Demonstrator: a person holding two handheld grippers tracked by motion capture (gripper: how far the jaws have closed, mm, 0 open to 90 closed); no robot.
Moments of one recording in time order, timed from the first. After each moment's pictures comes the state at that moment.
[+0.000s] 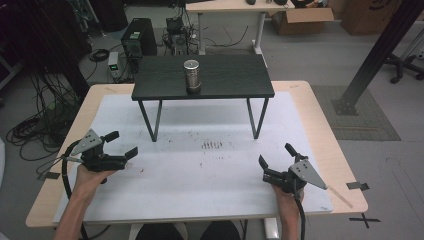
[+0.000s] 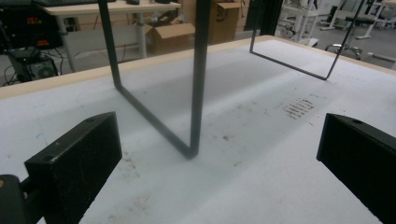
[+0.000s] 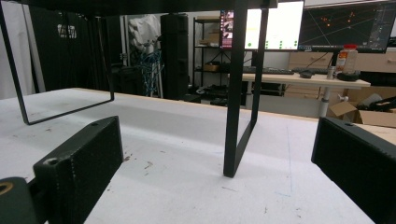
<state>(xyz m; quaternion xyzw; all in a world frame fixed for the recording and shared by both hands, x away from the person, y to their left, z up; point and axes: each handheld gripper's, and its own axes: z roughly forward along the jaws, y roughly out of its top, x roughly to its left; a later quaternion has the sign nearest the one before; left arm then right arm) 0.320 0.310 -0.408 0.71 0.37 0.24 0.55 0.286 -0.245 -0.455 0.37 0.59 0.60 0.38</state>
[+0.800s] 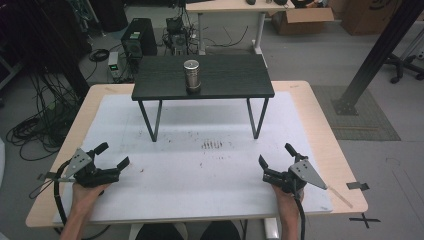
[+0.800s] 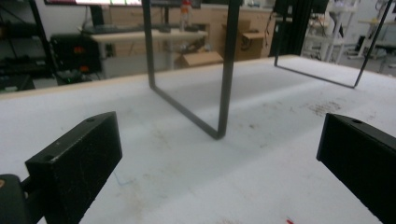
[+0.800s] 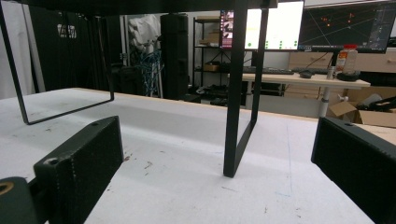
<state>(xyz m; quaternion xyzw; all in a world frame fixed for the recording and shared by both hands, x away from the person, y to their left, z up) 0.287 0.332 -0.449 0.65 0.38 0.31 0.58 0.285 -0.245 -0.455 0.37 0.59 0.60 0.38</state>
